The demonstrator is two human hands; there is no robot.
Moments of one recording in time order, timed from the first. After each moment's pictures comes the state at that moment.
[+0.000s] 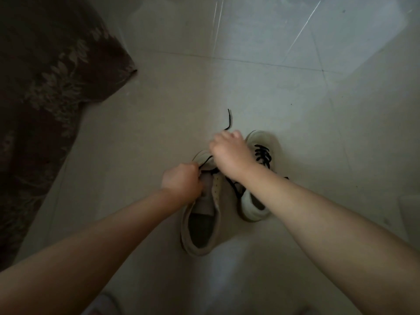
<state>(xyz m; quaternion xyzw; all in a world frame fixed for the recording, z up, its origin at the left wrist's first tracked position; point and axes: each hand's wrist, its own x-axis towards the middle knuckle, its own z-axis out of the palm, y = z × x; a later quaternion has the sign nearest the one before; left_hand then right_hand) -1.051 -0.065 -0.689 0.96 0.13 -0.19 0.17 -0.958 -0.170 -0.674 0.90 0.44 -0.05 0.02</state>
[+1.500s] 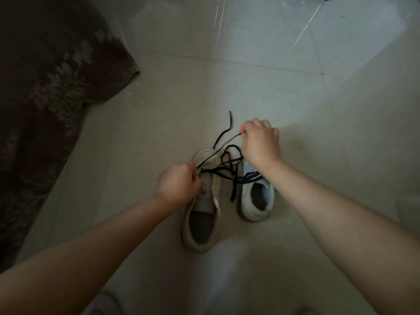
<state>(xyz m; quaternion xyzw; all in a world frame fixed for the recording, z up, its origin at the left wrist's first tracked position) -1.063 -0.055 -0.700 0.95 0.16 -0.10 0.23 -0.932 -0.206 -0.665 0.97 0.22 -0.01 -0.06</state>
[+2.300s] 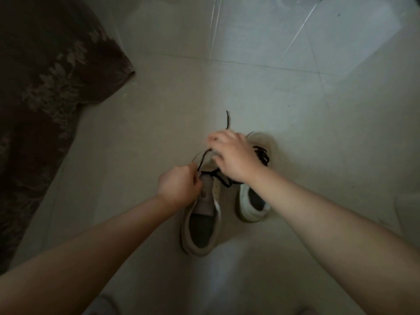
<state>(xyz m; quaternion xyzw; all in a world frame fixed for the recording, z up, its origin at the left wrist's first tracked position) -1.060 -0.062 -0.701 0.96 0.14 -0.11 0.23 -0.956 -0.189 -0.676 0.90 0.41 -0.10 -0.07</state>
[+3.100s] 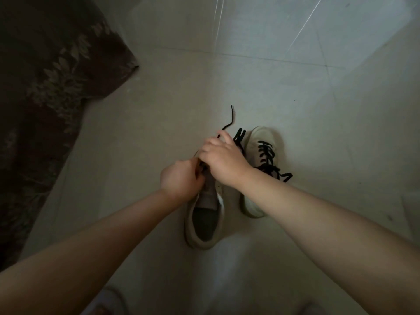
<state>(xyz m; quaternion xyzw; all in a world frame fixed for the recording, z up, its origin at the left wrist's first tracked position) -1.060 -0.059 -0.701 0.96 0.15 -0.10 0.22 -0.977 -0.168 -0.693 0.87 0.49 -0.06 -0.04</state>
